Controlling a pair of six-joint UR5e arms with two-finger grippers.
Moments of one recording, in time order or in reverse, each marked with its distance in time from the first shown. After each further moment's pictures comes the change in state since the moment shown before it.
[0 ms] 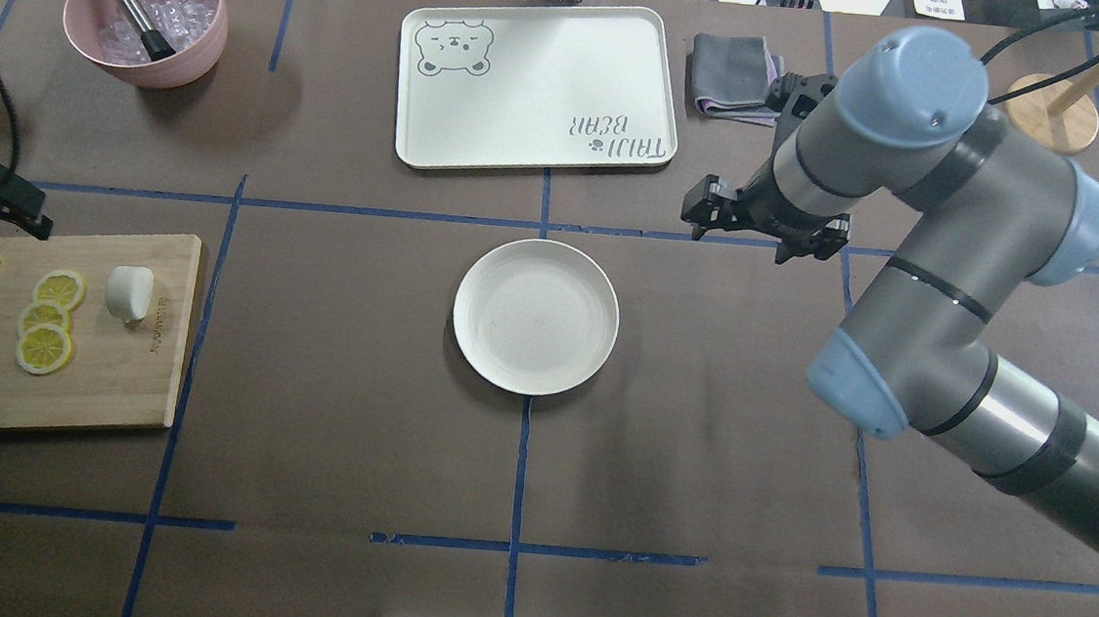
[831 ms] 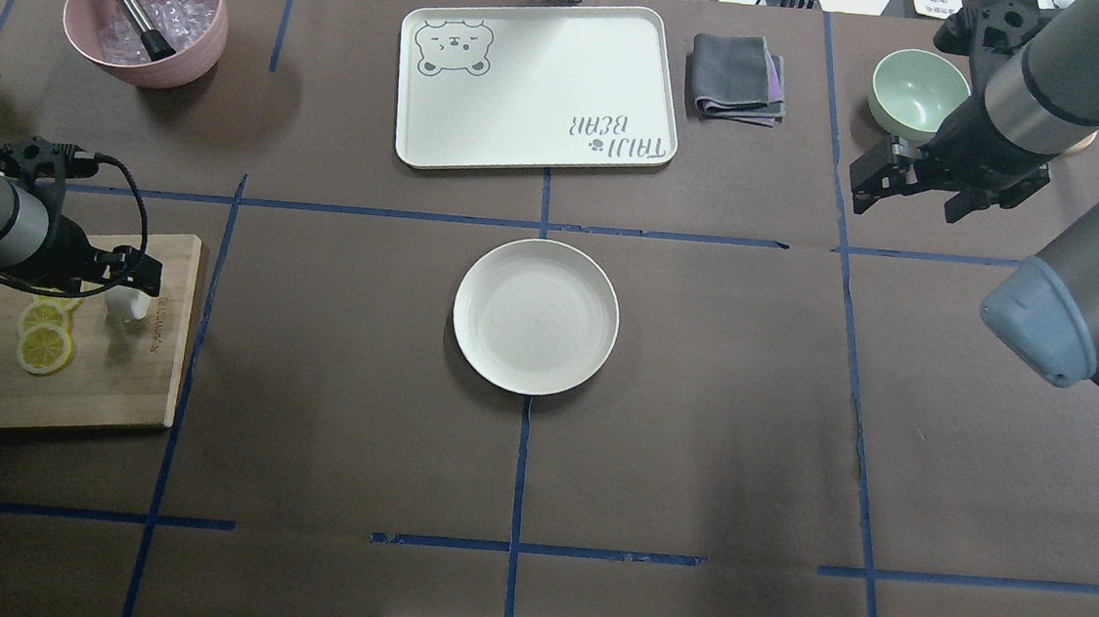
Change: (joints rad) left arm 0.221 -0.028 0.249 -0.361 0.205 -0.246; right arm 0.210 -0.151 0.147 -0.165 0.132 -0.398
